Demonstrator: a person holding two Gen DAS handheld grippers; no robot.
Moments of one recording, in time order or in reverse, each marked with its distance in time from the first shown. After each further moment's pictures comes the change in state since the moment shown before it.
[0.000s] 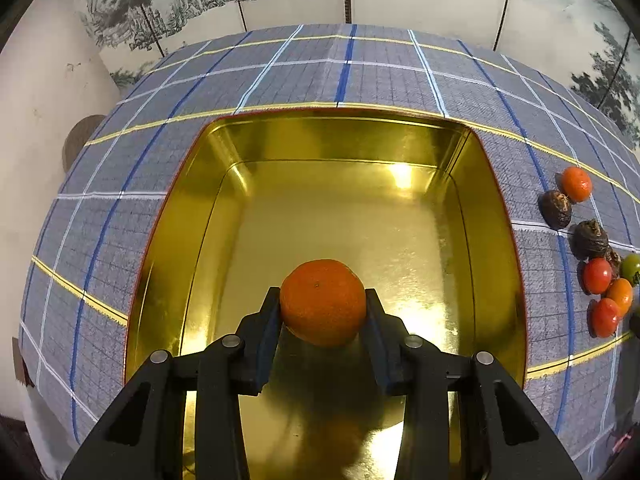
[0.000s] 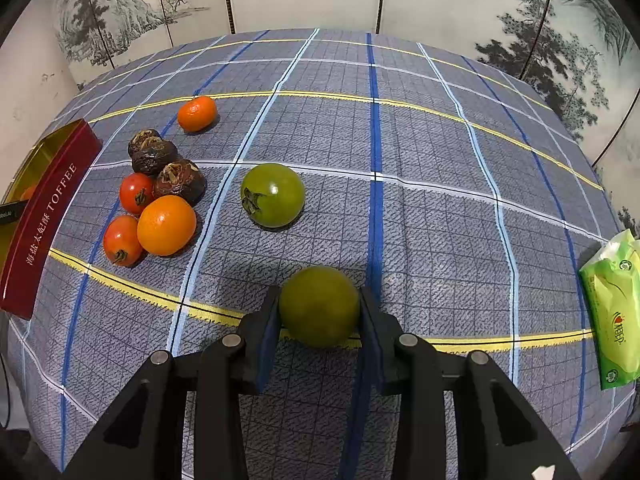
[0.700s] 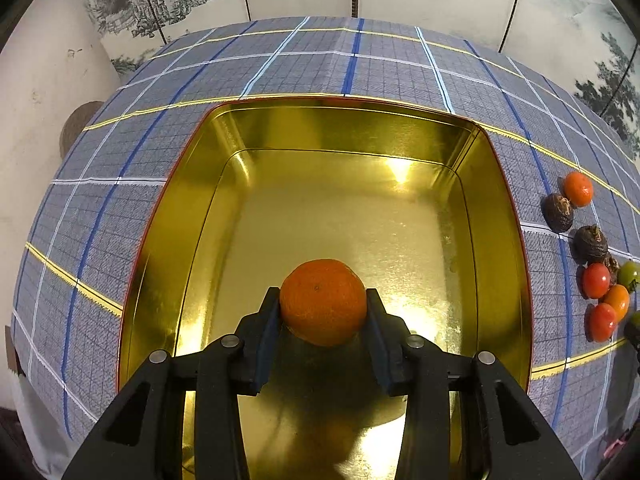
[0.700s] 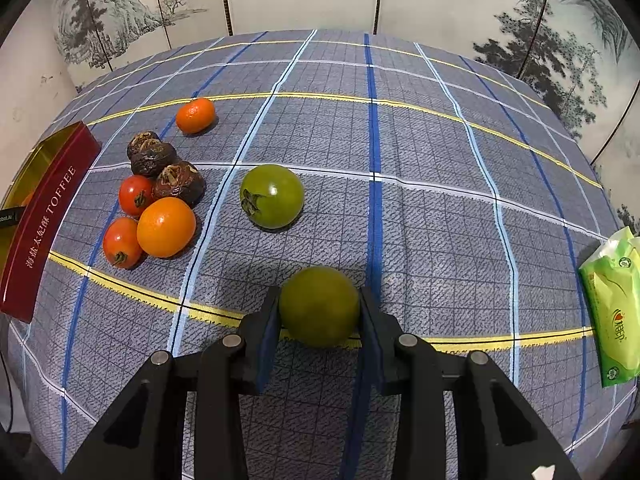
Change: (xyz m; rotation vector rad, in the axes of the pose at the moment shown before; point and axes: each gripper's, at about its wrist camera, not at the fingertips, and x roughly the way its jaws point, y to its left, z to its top) left arm 0.003 0.006 0.000 -0.033 0.018 -0.025; right arm -0.001 -0.001 -0.001 0.008 -0.006 -0.002
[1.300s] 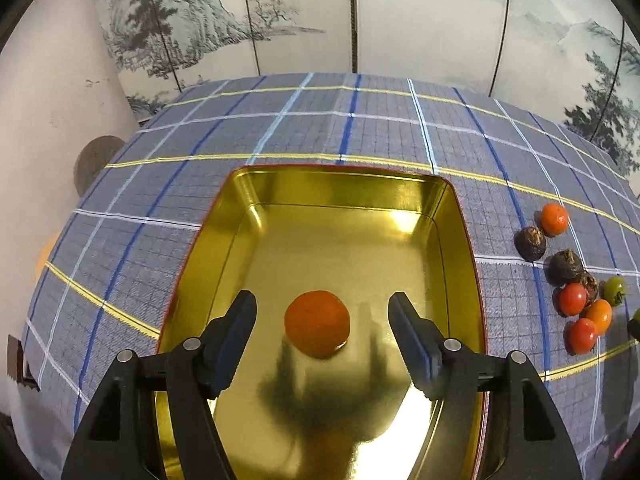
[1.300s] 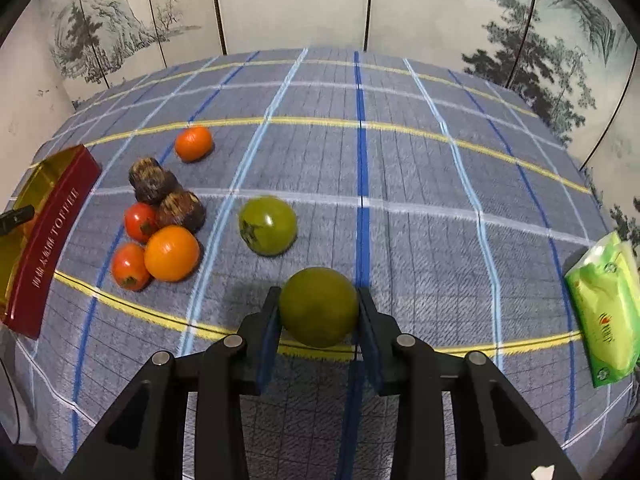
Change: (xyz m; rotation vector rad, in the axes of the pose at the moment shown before) left arm -0.045 -0.004 -0.007 -0.003 -0.198 0.030; right arm -0.020 -0.001 0.010 0.019 -0.058 -0.015
